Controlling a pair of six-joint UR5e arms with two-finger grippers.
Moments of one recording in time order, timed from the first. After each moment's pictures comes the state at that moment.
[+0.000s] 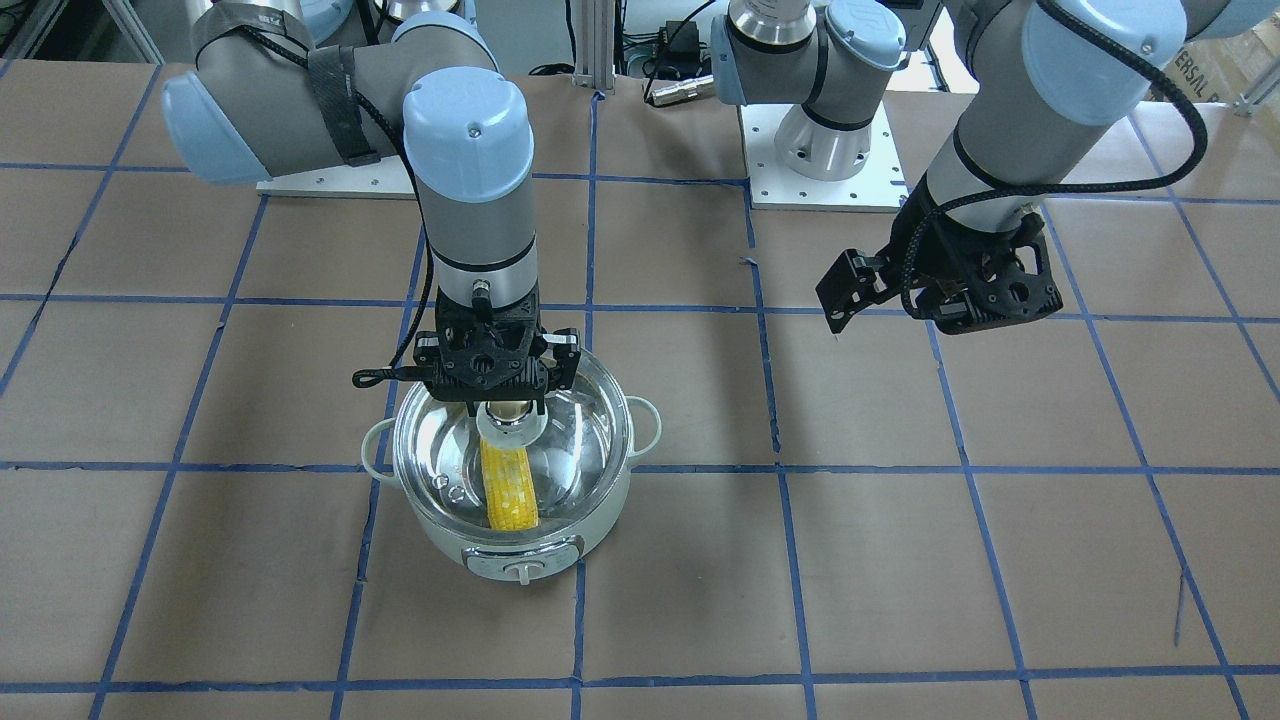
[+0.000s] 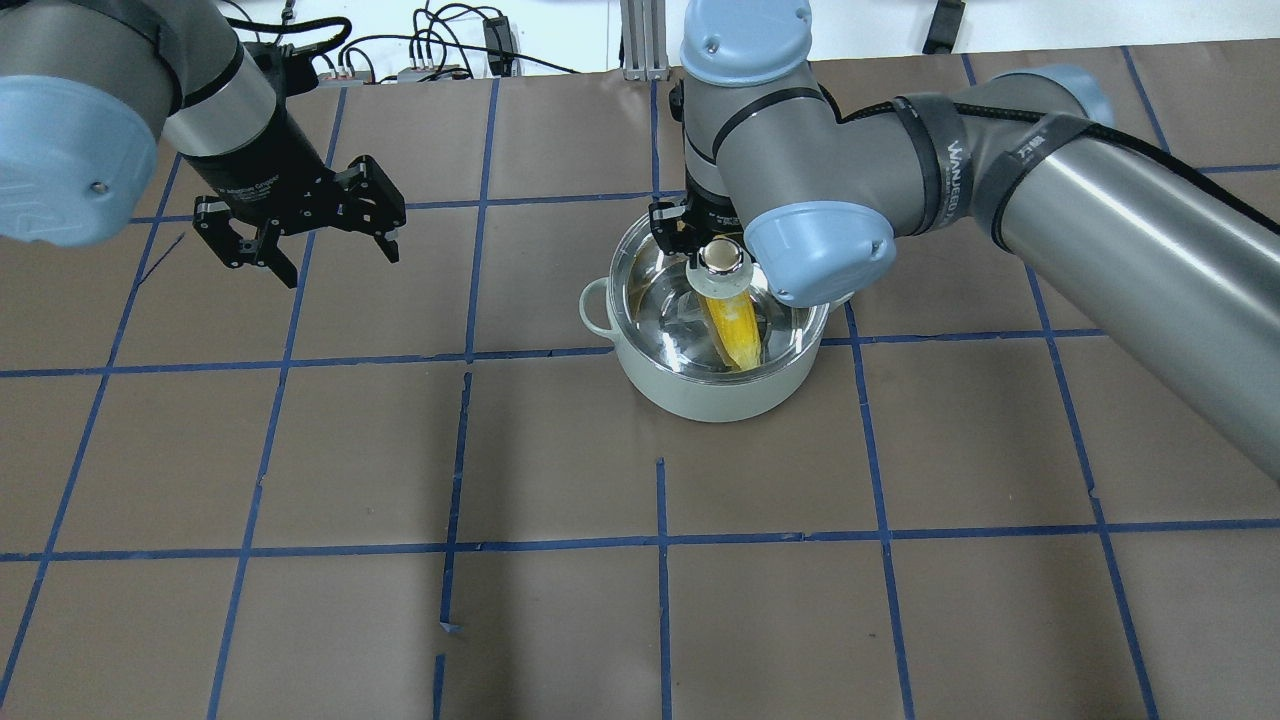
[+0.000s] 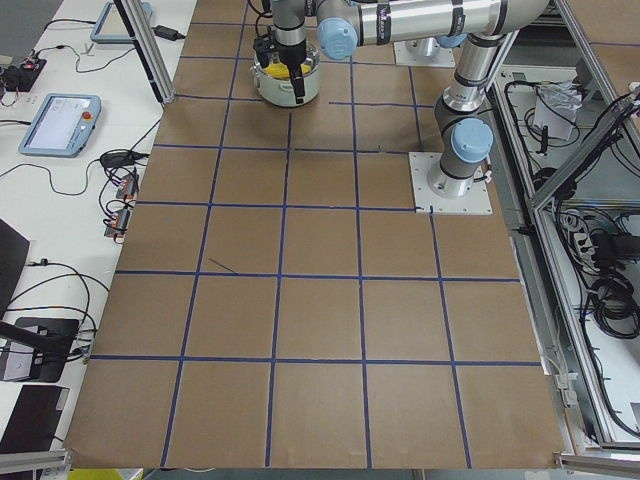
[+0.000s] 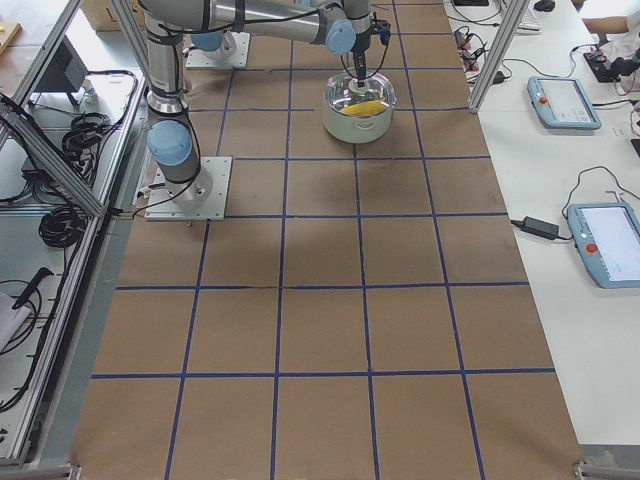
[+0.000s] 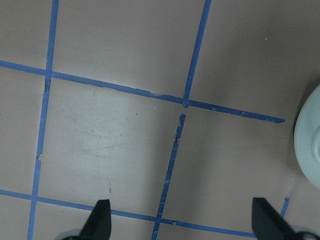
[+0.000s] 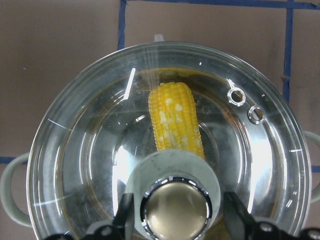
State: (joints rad) left arm -1.50 -1.64 -1.62 -1.51 1.54 -0.15; right arm 1.87 -1.28 1.62 -2.04 -1.63 0.25
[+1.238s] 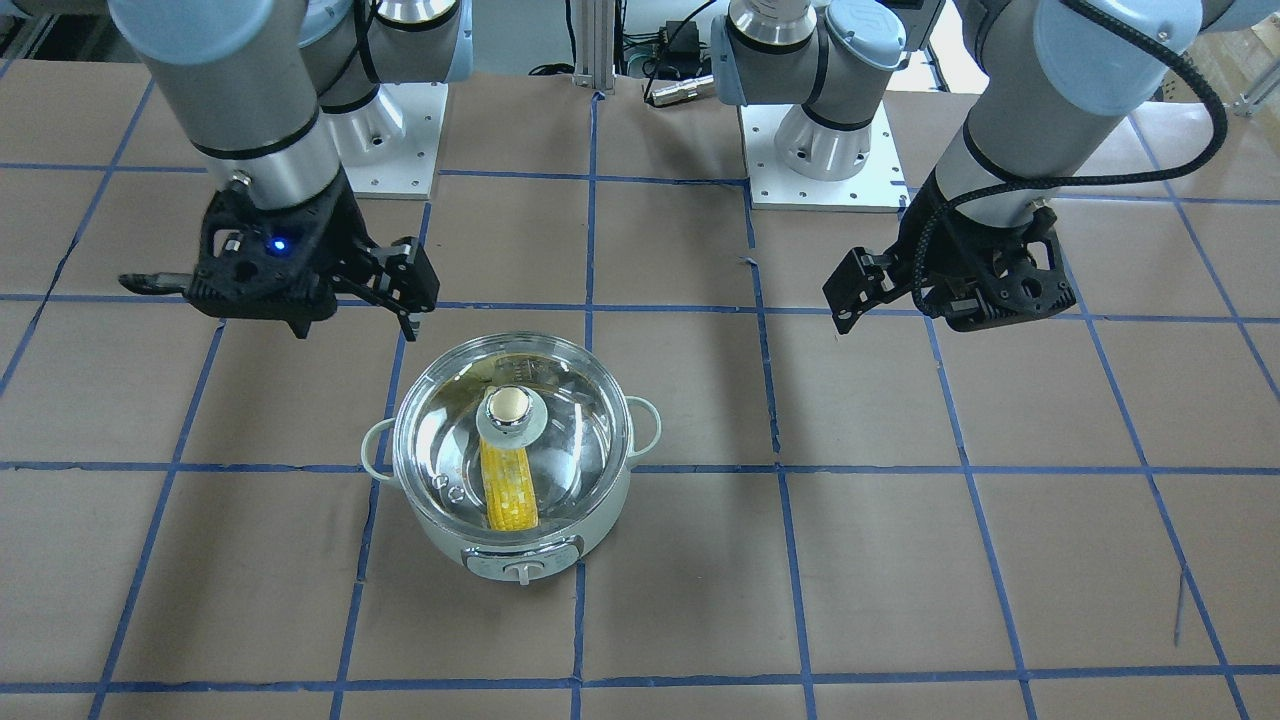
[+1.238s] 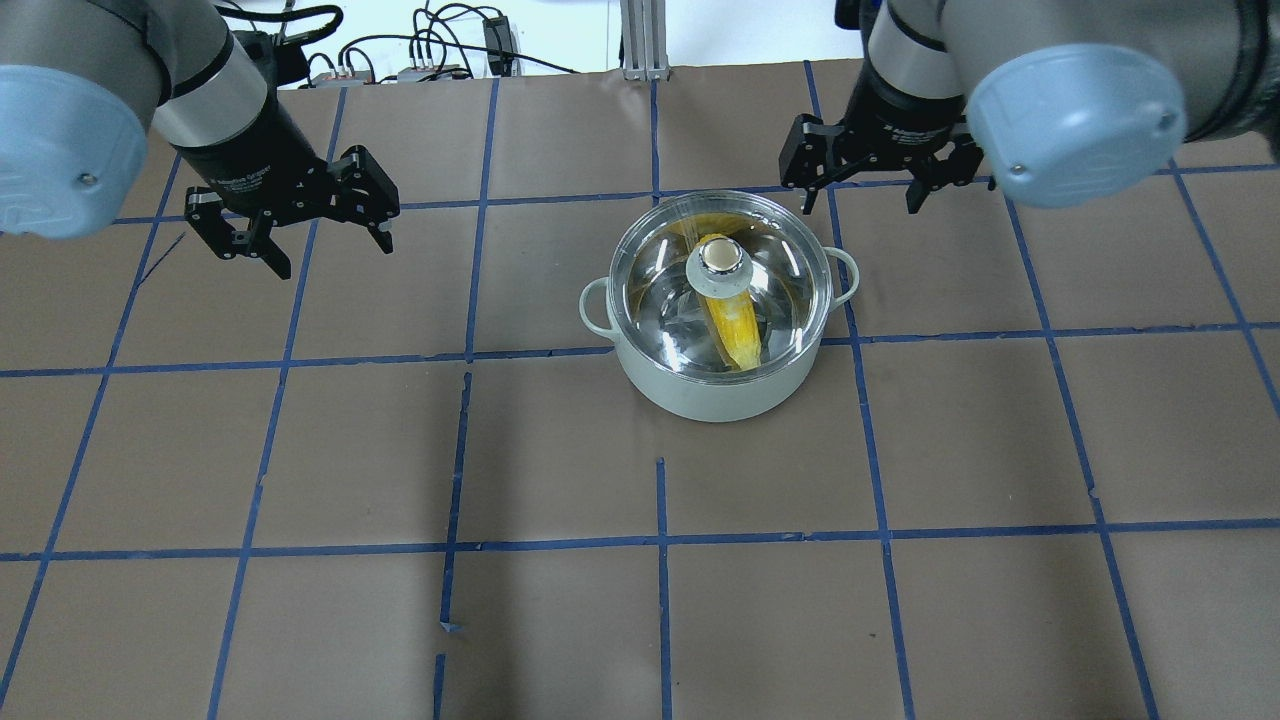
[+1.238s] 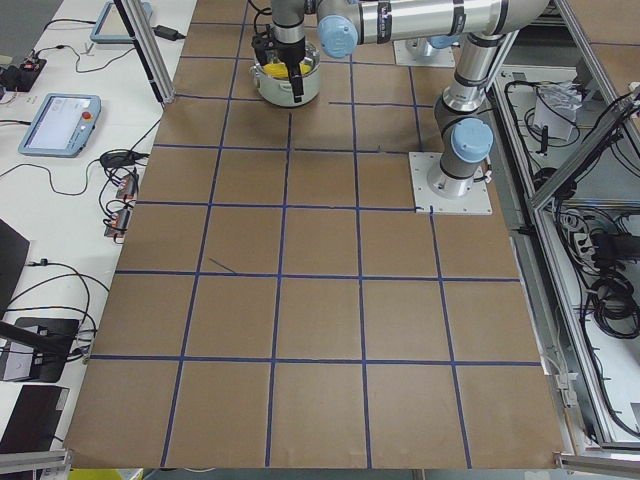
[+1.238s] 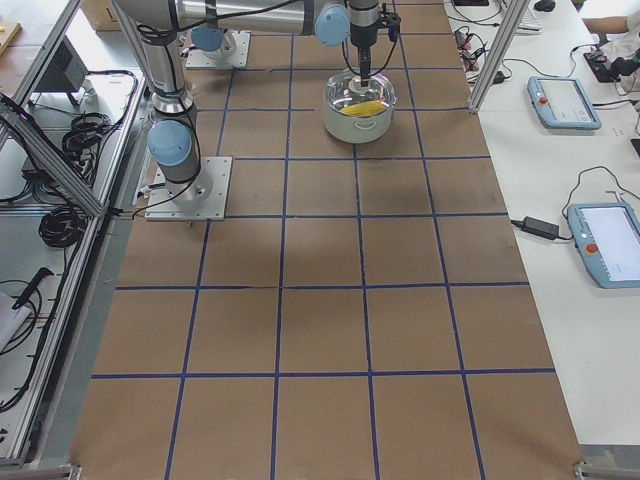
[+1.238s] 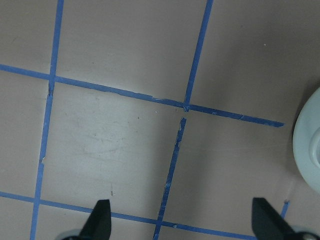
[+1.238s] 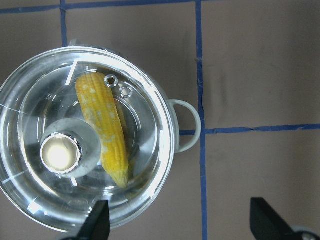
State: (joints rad) left arm -1.49 -1.64 -1.61 -1.51 1.54 -0.15; right arm 1.64 -1.49 1.57 -1.74 -1.55 0.11
